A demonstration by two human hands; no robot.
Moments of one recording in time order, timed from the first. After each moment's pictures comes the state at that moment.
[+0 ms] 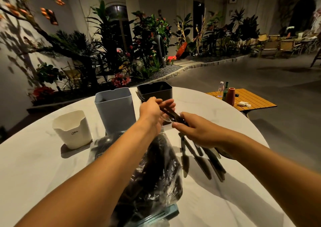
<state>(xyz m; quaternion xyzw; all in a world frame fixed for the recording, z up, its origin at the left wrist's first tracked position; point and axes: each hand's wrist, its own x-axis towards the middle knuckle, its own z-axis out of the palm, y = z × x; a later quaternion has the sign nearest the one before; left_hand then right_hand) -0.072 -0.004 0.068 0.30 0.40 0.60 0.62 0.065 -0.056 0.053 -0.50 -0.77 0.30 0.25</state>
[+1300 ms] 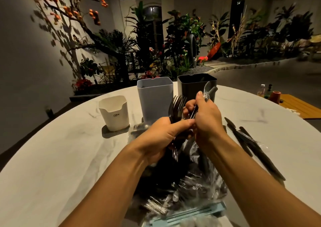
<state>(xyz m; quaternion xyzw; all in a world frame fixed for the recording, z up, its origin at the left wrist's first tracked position) -0.179 -0.085 0.033 0.55 0.42 0.41 0.59 -0.062 -0.040 0.030 -0.39 -0.42 0.52 0.63</state>
